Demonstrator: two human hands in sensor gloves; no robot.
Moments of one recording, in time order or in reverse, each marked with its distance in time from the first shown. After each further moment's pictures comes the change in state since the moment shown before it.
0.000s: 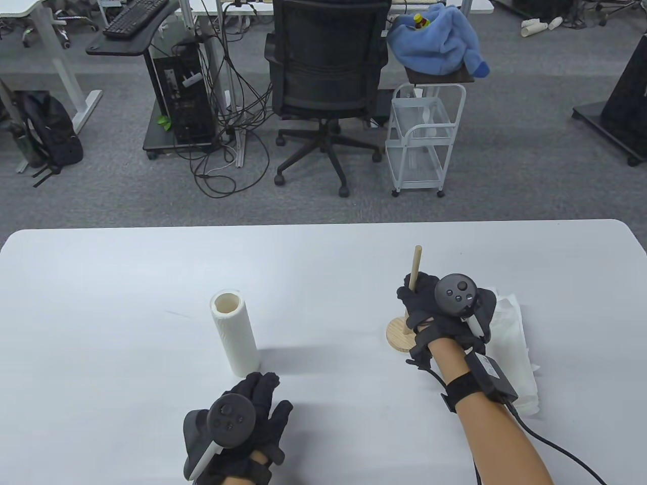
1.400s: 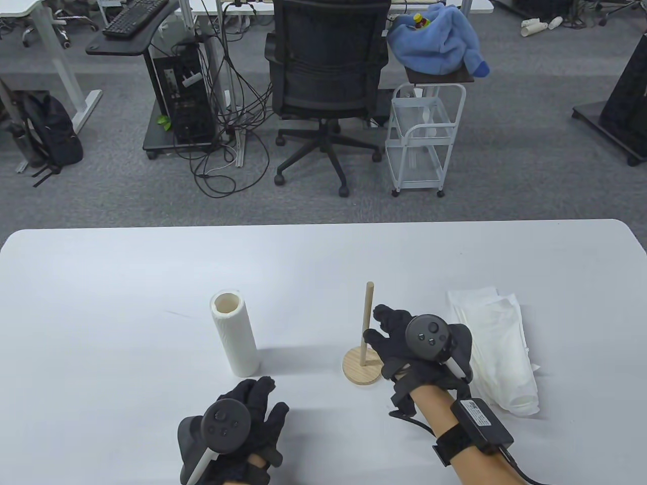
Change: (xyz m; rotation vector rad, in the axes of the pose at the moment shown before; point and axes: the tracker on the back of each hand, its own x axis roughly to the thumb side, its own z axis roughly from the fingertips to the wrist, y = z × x) left_hand -0.003 0.003 0.008 0.034 0.024 0.016; right_hand 0.049 0.008 0.076 0.137 -0.131 0.043
